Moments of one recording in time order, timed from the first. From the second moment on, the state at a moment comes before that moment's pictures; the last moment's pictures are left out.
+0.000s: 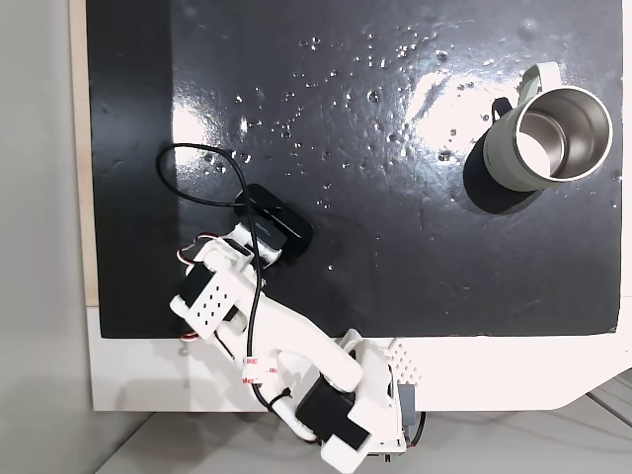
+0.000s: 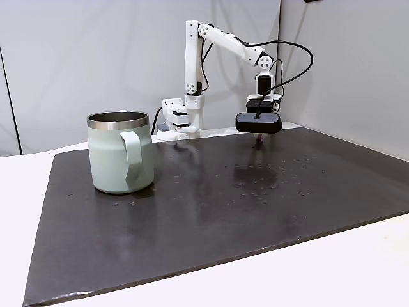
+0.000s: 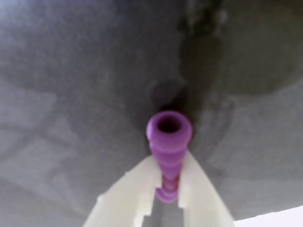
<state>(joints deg) -55.7 89.9 114.8 61.3 2.6</state>
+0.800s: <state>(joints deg) 3.1 124.6 100.8 89.7 -32.9</state>
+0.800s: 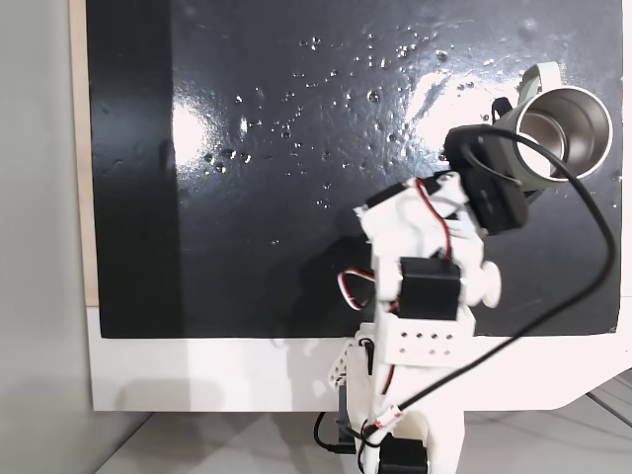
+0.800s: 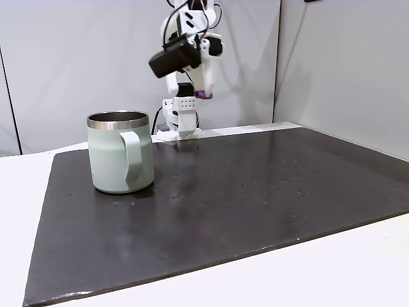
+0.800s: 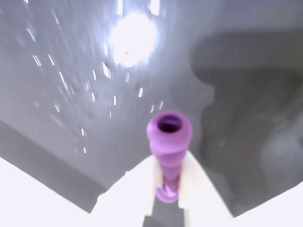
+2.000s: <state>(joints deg) 30.3 88.4 65.0 77.4 -45.4</state>
